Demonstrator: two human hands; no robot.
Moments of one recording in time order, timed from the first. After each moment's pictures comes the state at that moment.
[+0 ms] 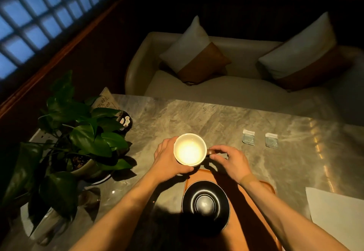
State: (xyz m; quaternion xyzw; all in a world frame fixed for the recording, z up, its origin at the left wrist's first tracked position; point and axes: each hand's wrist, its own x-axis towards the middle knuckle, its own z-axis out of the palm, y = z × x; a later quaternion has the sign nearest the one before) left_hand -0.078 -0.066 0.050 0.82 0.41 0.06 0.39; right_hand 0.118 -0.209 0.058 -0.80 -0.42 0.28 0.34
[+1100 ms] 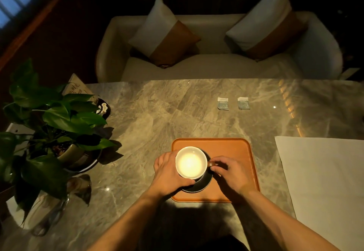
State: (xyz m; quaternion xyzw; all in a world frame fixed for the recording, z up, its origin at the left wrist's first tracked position) left_hand -0.116 -0.181 -0.005 0.86 0.37 0.00 0.35; right_hand 0.056 -0.350 0.012 -0.85 -0.32 0.31 0.29
